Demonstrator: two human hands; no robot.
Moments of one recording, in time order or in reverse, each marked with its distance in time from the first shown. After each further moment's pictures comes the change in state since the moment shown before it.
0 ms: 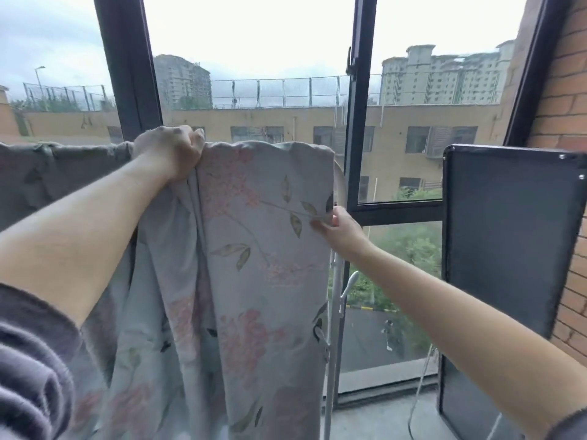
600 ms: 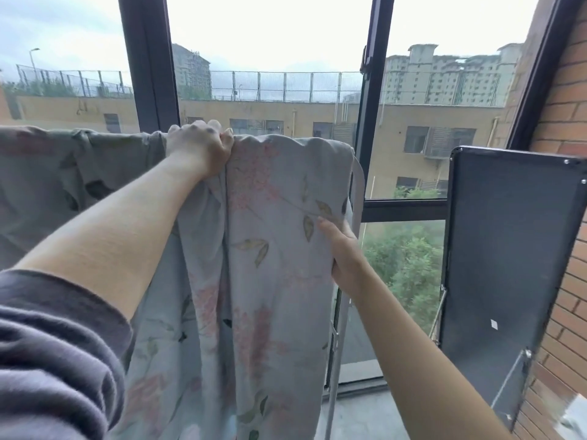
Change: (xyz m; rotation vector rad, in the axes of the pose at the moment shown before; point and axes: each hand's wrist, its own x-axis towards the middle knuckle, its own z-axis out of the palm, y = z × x) left_hand -0.014 -0.012 0.001 0.028 0.020 0.093; right_hand -0.061 -0.024 0.057 0.932 -0.019 0.040
